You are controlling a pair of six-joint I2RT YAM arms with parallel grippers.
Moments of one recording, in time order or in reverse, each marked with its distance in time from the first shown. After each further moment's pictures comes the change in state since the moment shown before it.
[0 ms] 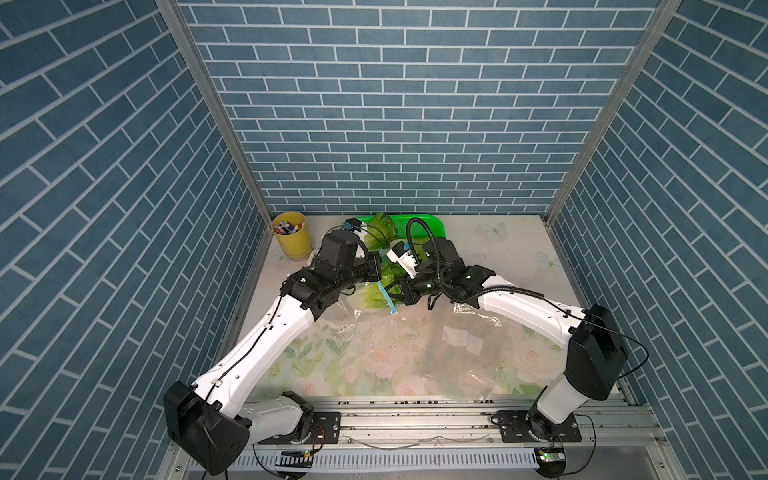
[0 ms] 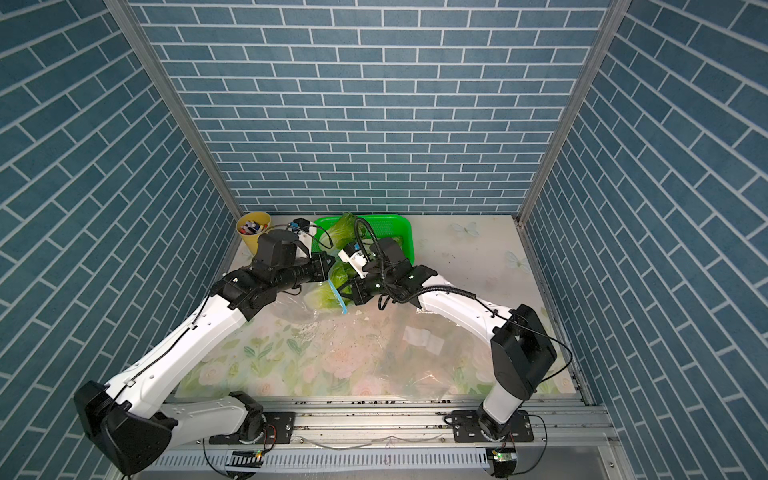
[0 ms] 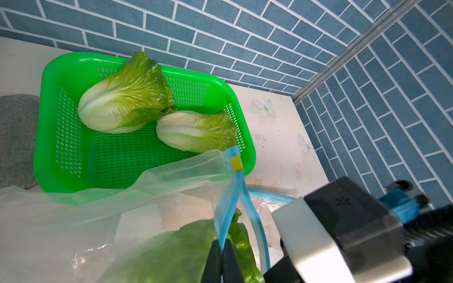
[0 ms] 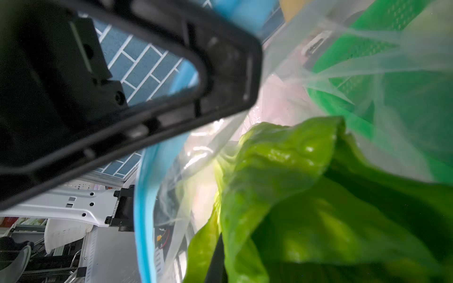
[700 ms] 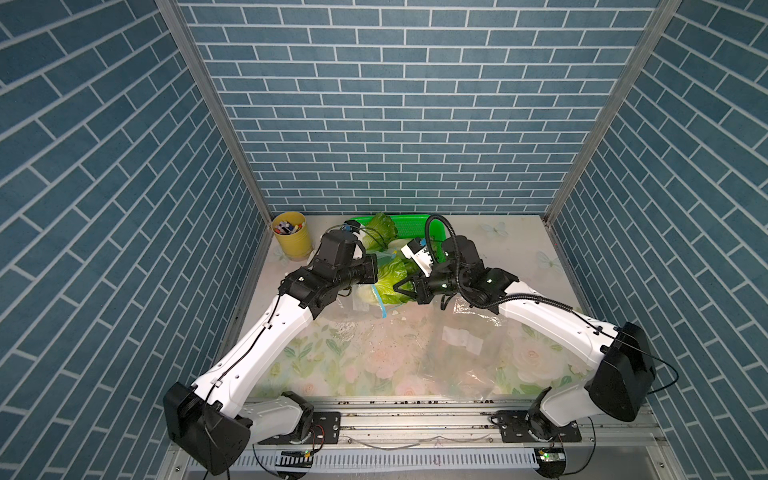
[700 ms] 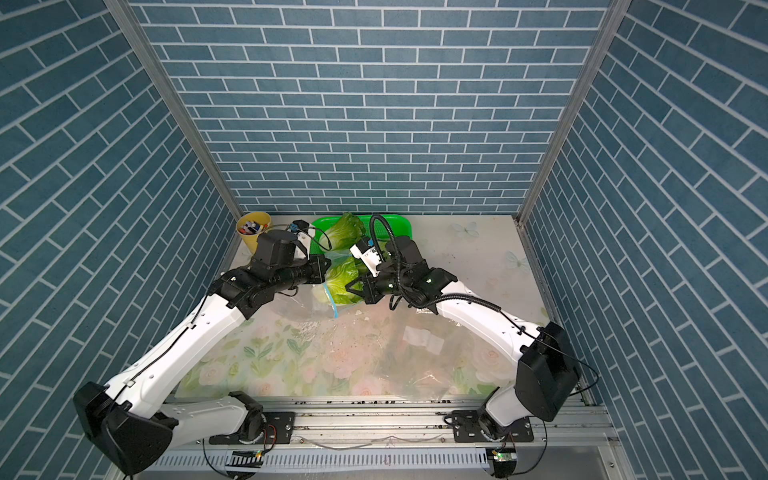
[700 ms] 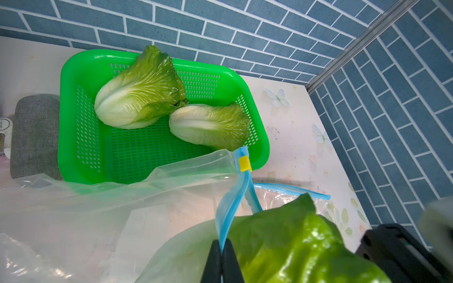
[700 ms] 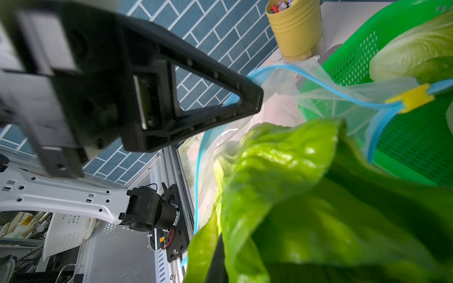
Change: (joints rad) left arm 0.019 0.001 0.011 -0.052 0.002 0.049; right arm -0.031 -0.148 -0.081 -0.016 0.021 -0.001
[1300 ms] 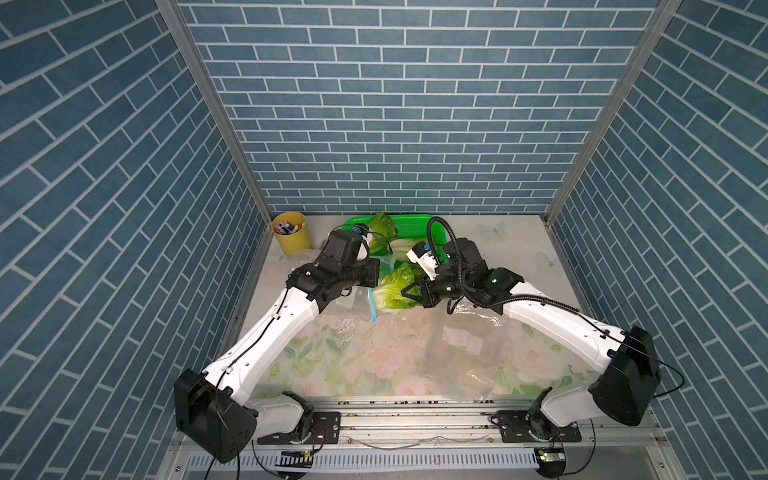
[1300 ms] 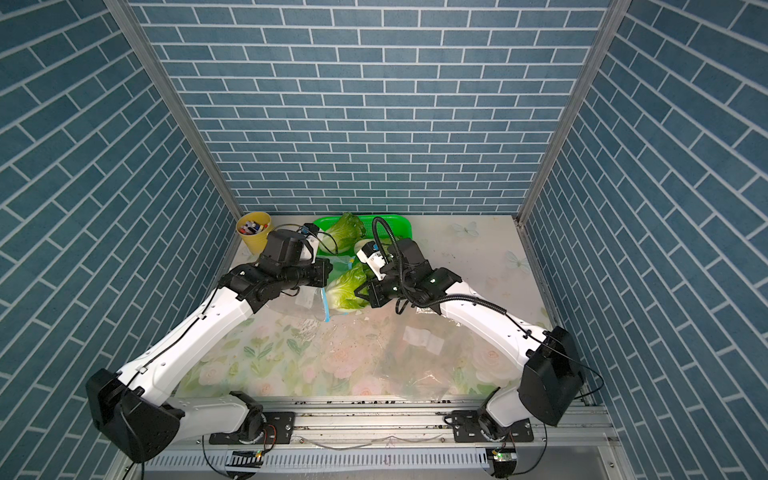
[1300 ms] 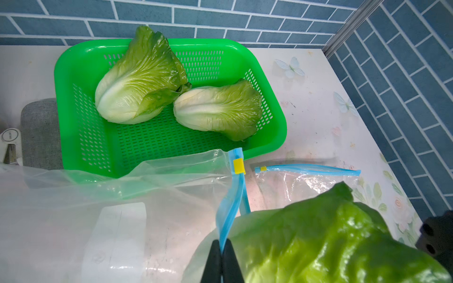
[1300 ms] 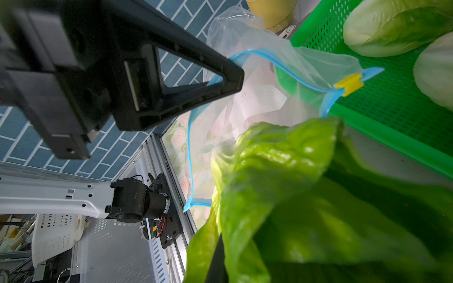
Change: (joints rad) left arm 0.006 0.058 0.013 -0.058 -0.002 0.143; right arm -0.011 -0.042 0.004 -0.134 0.063 -0.003
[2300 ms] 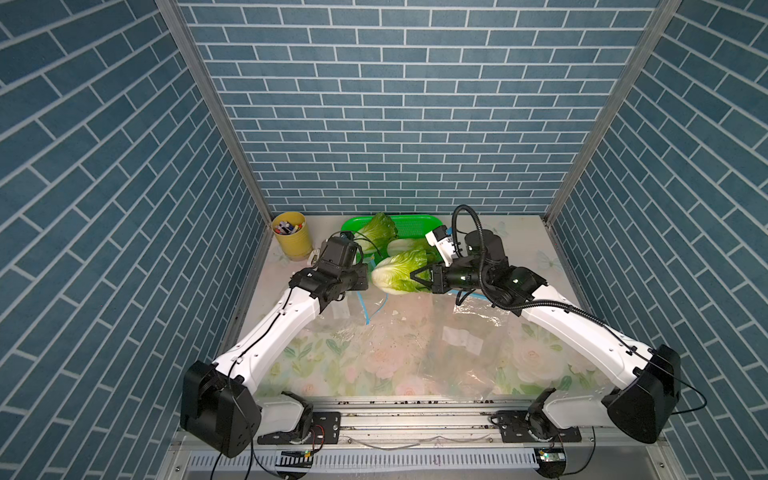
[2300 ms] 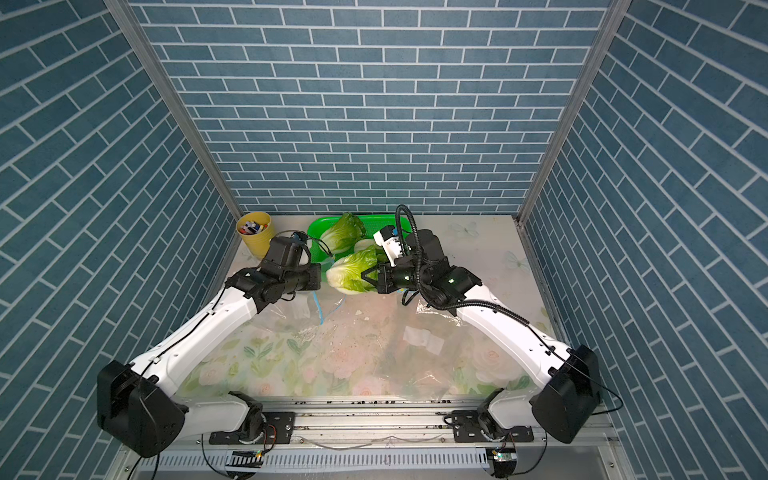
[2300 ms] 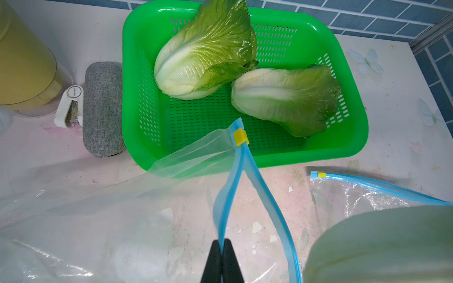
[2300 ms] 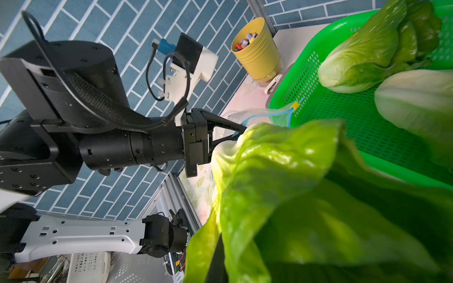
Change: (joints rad) left arm 0.070 0.026 -0.103 0.025 -0.127 -0.037; right arm -0.054 -0.097 -0.002 0.055 0.011 0.175
